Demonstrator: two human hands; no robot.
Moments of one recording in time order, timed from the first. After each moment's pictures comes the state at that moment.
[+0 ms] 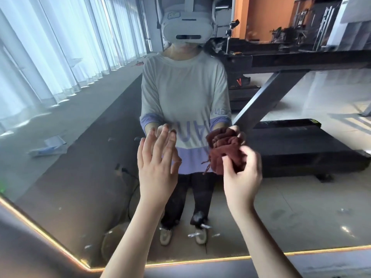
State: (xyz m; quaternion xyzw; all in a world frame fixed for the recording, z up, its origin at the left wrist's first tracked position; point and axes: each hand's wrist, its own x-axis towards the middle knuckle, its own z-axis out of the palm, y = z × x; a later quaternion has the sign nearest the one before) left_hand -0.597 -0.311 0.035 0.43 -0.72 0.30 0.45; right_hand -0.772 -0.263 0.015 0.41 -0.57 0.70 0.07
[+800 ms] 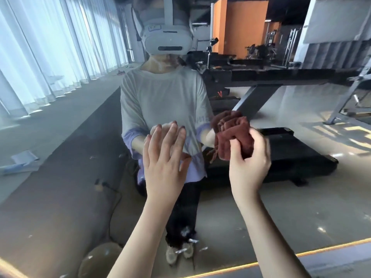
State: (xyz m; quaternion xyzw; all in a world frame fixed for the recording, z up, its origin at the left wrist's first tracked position) left_hand -0.645 -0.312 0.073 0.40 -0.71 0.29 0.50; right_hand -0.805 -0.265 0.084 0.39 -0.56 0.71 0.15
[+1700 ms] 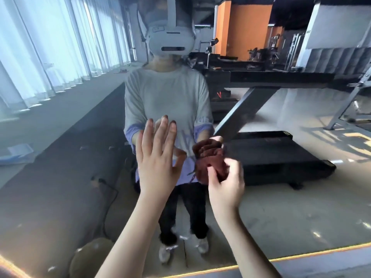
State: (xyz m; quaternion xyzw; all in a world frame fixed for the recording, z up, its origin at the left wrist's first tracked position) left_hand -0.656 -0.314 0.063 0.41 -0.70 0.31 0.49; right_hand -0.793 -0.255 0.022 0.42 -0.60 0.67 0.09
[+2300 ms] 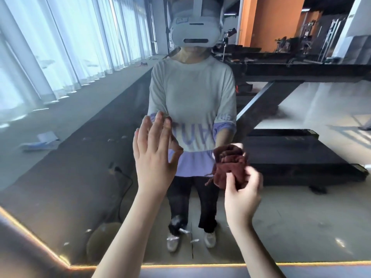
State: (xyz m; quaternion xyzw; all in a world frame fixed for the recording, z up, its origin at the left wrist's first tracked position) left_hand -0.664 -0.304 0.063 0.45 -0.69 0.29 0.48; right_hand -0.840 -0.249 -0.015 0.39 -0.60 0.70 0.04
